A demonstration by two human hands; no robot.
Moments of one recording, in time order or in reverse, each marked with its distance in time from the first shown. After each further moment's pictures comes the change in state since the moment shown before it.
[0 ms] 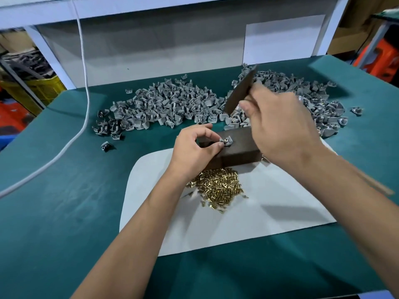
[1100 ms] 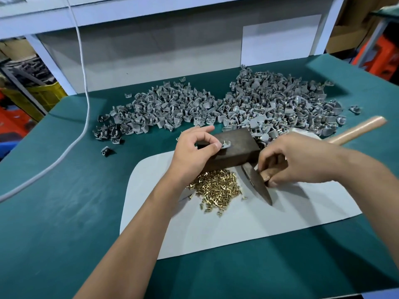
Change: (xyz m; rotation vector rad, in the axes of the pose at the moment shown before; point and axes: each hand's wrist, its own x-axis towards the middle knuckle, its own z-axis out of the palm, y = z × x) left_hand -0.005 0.004 -0.003 -0.075 -0.078 -0.020; right_hand -0.023 0.063 -0.004 0.171 -0.761 -0.038
